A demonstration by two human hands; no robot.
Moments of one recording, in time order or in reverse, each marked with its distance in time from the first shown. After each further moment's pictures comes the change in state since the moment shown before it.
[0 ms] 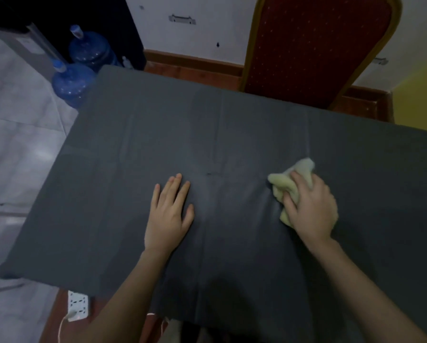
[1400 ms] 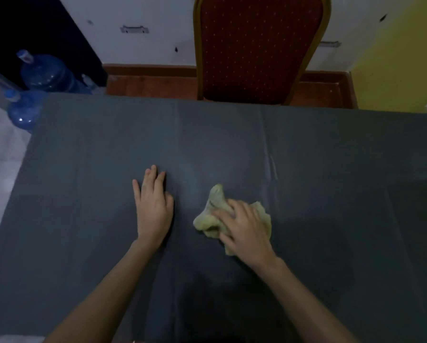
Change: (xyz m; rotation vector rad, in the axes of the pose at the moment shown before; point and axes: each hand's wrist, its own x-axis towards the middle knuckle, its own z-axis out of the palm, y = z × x) left_hand 0.069 0.043 0.011 -0.095 -0.003 -0.074; right_hand -0.042 -0.034 0.016 0.233 -0.130 -0.349
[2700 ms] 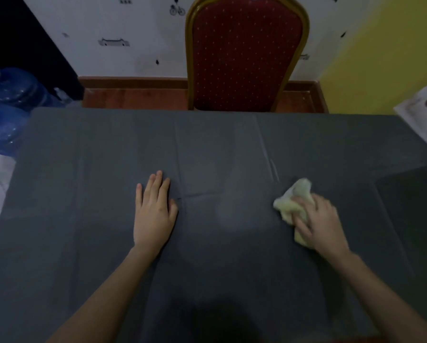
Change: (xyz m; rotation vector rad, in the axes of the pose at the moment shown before) left_hand 0.016 -0.035 -0.005 0.070 -0.072 0.206; right_hand -0.054 0.095 -0.051 -0.237 0.114 0.388
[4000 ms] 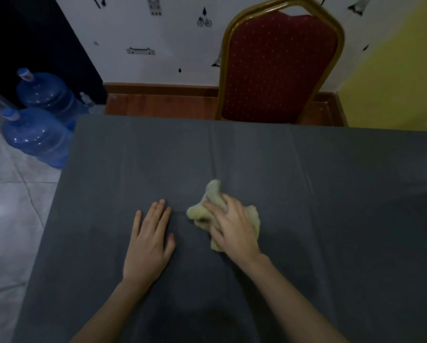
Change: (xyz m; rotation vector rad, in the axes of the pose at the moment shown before) left_hand -0.051 -0.089 -0.037 0.026 -0.082 0.092; right_hand 0.052 -0.259 0.047 0.286 -0.042 -0.241
